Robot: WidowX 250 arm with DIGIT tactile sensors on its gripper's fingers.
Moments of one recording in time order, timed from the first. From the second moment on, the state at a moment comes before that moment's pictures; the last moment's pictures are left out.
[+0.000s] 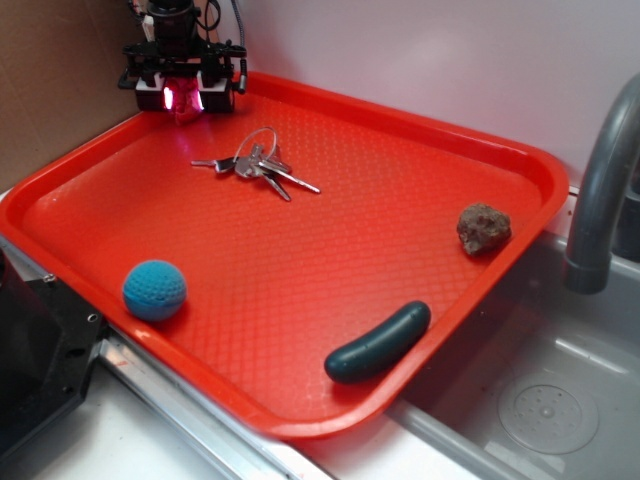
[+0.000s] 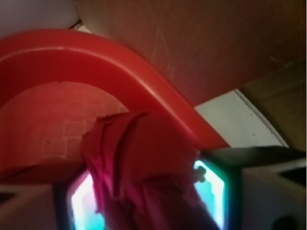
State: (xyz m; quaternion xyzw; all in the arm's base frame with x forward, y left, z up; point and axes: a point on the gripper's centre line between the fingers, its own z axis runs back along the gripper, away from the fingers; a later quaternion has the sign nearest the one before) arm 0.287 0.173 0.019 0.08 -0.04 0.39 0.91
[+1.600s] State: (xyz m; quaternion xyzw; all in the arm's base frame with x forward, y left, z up) arm 0.202 0.009 0.217 -0.01 0.00 0.09 1.00
